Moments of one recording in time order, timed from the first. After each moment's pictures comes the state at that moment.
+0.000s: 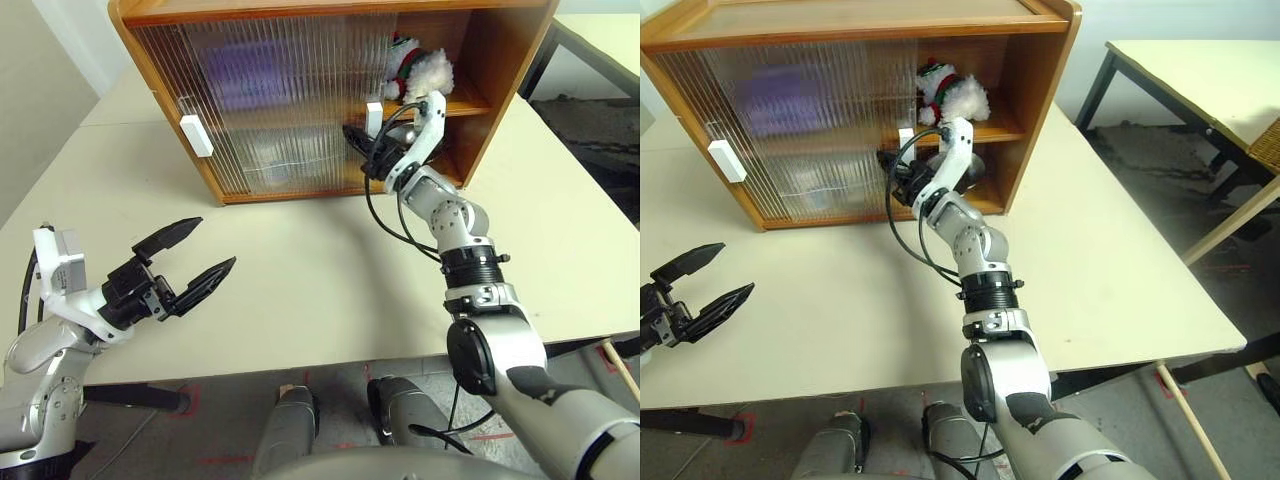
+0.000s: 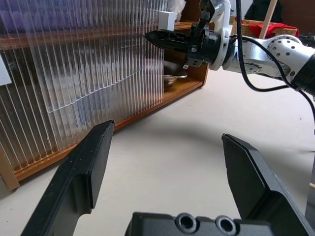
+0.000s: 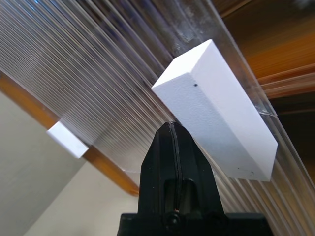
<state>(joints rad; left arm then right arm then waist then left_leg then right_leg) 0.22 0.63 0.46 -0.27 -0.71 0.07 -1.01 -0.84 0.02 -0.18 0.46 0.58 0.43 0.41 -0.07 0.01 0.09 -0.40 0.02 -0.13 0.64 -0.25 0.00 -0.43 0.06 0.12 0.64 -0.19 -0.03</state>
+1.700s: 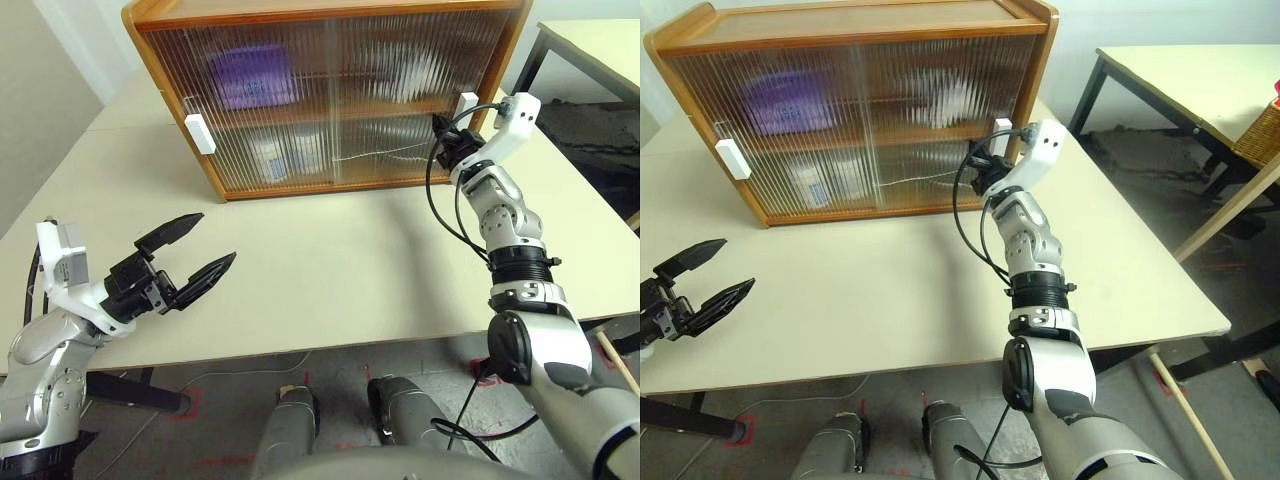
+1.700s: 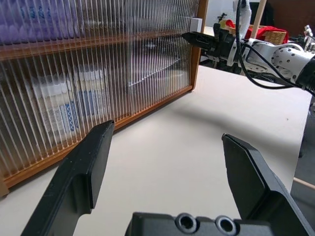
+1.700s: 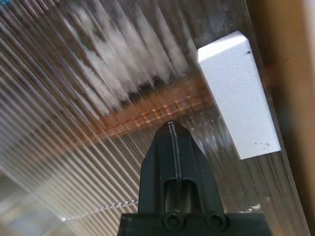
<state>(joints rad) 0.18 0.63 0.45 -0.24 -0.70 0.08 -1.03 -0.82 -0.19 -0.29 0.59 0.49 0.14 0.31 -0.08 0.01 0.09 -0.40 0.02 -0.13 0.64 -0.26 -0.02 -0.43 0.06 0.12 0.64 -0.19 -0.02</state>
